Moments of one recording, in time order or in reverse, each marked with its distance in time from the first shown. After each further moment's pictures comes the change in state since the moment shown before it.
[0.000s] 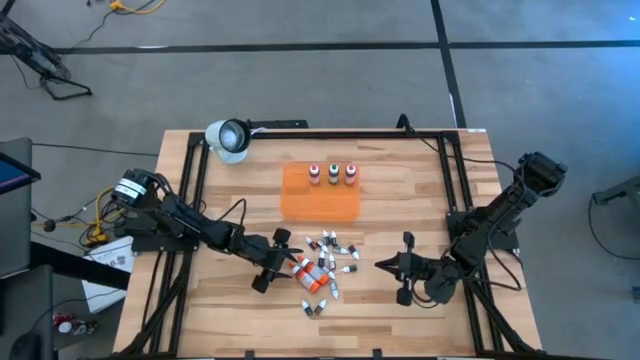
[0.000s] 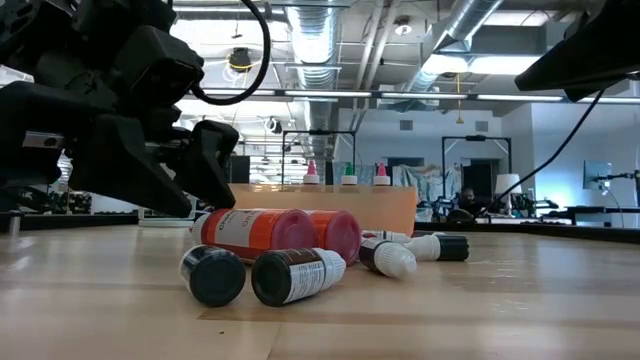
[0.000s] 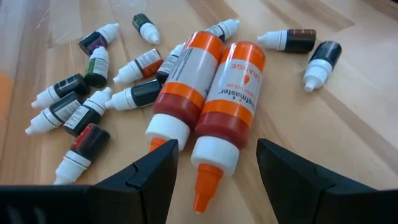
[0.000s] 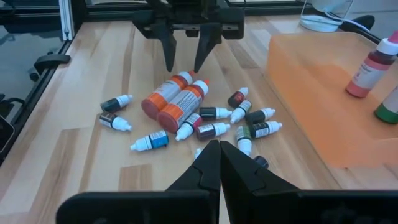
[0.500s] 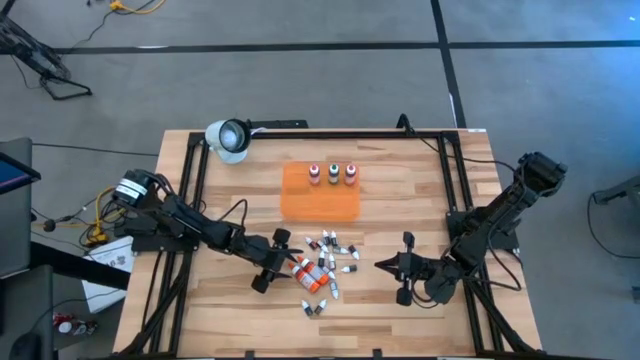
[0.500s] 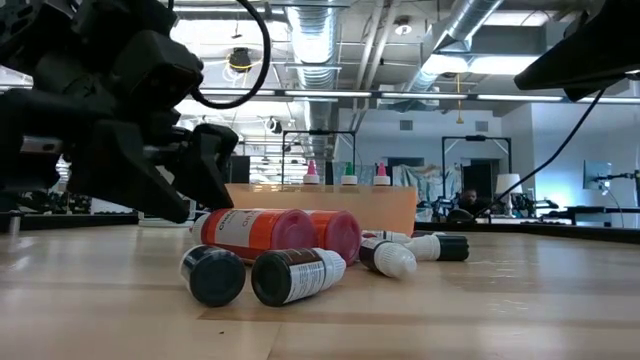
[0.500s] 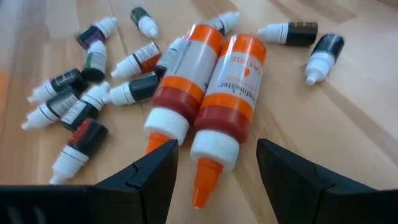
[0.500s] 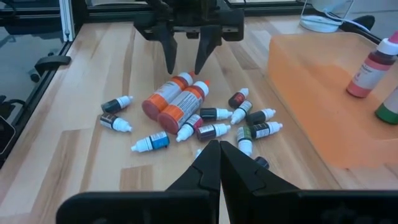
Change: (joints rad) left arm 0.000 0.011 0.000 -0.007 -0.002 0.001; right arm 0.000 0.000 0.000 0.005 0.000 0.000
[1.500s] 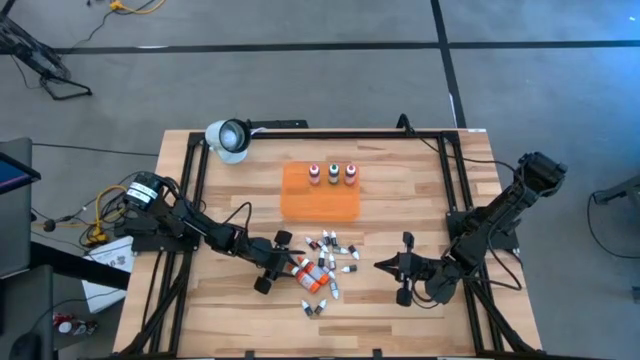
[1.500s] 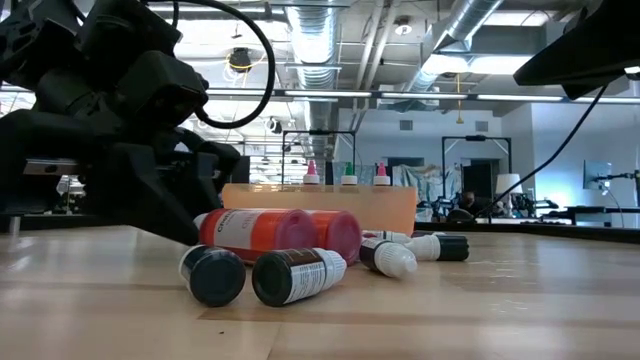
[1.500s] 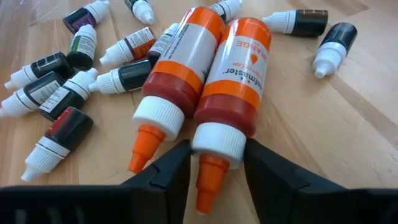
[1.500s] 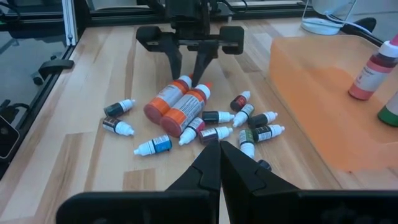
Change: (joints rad) left arm 0.002 0.086 0.002 0.083 0.008 -0.033; right arm 0.000 0.000 0.001 0.017 0.000 -0.009
